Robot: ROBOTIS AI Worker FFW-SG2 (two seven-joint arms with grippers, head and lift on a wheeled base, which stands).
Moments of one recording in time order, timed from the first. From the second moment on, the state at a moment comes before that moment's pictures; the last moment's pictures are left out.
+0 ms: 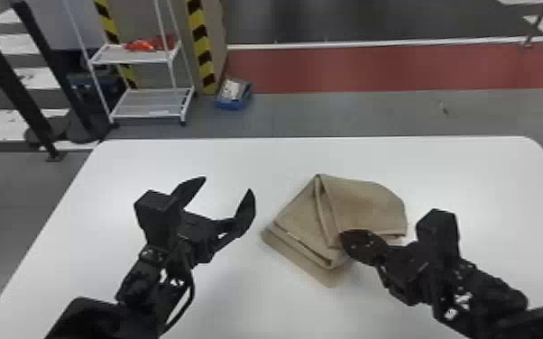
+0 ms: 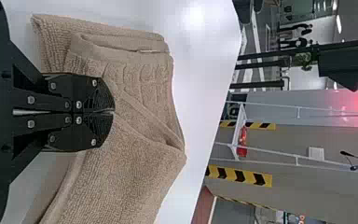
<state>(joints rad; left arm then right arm) 0.26 0.16 -0.09 -1.91 0.09 0.15 -0.14 0.19 -0.21 0.16 -1.84 0.05 0.39 0.57</state>
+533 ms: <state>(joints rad) 0.26 0.16 -0.09 -1.90 0.09 0.14 -0.14 0.21 -0.21 0.16 -1.97 -0.02 0.44 0.58</state>
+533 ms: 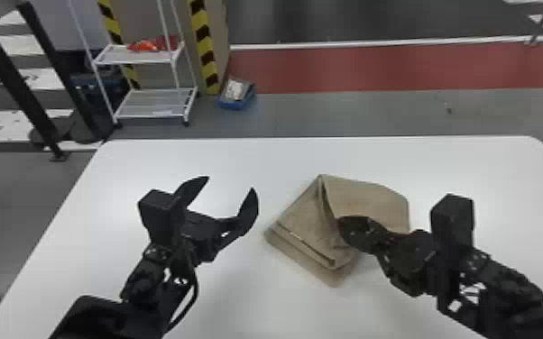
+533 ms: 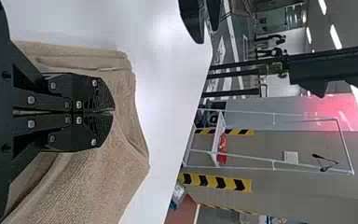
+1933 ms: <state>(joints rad) 0.25 0.16 -0.08 -1.88 0.08 0.08 -0.11 0.29 -0.23 -0.04 -2.07 -0.06 0.55 0.63</state>
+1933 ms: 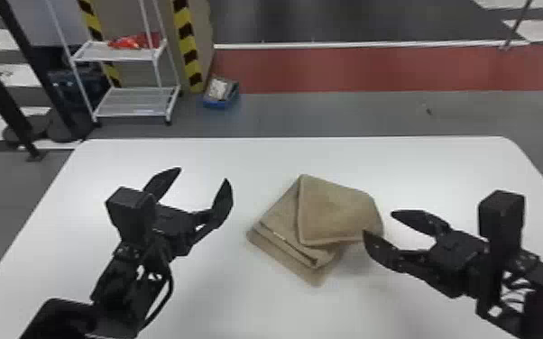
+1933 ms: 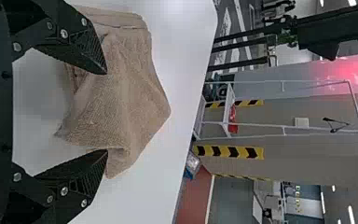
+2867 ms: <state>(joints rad) 0.26 0.16 -0.07 -1.87 0.08 0.08 -0.11 0.33 -0.20 -0.14 -1.93 -0.11 0.33 0.59</state>
